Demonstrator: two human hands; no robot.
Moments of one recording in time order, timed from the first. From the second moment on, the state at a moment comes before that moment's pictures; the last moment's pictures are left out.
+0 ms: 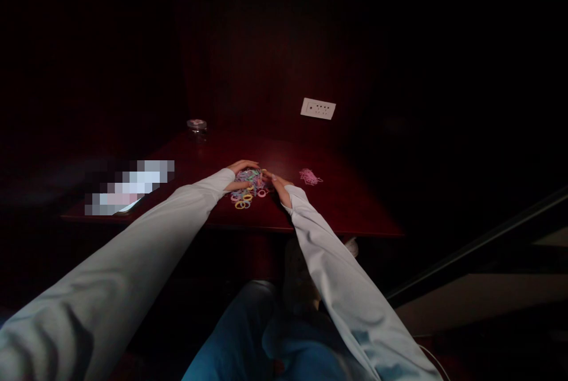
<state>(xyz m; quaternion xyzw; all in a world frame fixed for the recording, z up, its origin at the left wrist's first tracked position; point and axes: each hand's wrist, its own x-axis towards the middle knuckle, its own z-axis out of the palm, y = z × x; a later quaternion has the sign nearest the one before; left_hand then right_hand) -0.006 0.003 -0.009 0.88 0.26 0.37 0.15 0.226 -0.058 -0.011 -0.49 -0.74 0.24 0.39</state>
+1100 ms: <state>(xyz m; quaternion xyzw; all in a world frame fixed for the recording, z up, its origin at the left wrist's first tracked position) -0.002 -0.004 0.003 0.84 0.28 0.43 0.17 0.218 -0.081 0.008 -0.48 -0.83 0.05 0.29</state>
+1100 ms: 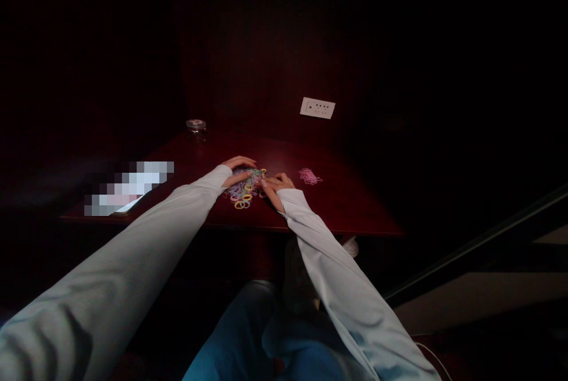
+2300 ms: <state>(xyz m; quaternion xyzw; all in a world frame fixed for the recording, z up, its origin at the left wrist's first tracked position) -0.014 0.017 -0.012 0.77 0.50 0.39 0.07 0.215 -0.091 0.017 -0.43 -0.86 0.03 0.28</state>
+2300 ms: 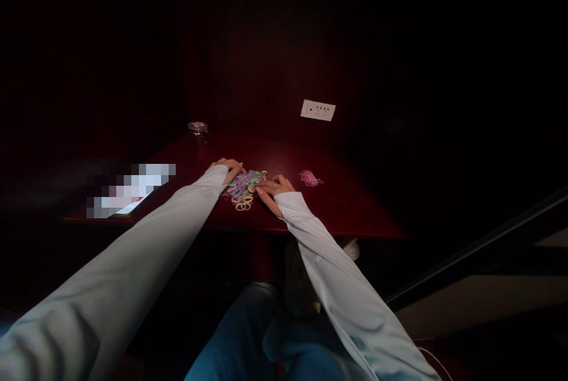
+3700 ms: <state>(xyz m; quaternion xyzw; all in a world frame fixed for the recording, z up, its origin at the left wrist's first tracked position) -0.013 -0.006 0.006 0.90 0.34 0.29 0.04 0.216 -0.089 0.016 -0.46 -0.84 0.02 0.28</state>
